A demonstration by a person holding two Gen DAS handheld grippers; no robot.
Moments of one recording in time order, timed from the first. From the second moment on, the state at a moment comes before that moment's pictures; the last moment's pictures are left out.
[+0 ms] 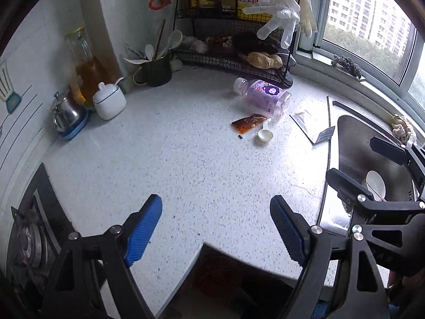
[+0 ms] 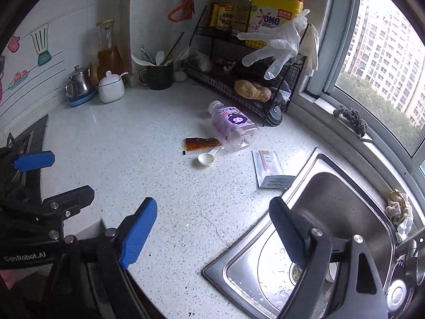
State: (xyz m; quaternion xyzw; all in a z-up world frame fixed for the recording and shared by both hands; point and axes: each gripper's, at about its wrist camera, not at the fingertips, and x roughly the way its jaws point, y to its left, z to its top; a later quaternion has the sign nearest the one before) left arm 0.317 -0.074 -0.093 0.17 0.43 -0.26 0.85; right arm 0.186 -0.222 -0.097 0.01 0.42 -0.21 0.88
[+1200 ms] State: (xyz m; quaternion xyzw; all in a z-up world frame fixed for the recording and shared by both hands) left arm 0.550 -0.187 -0.183 0.15 0.54 -0.20 0.80; right arm 0.402 -0.356 -0.182 0.01 0.58 -0.08 0.81
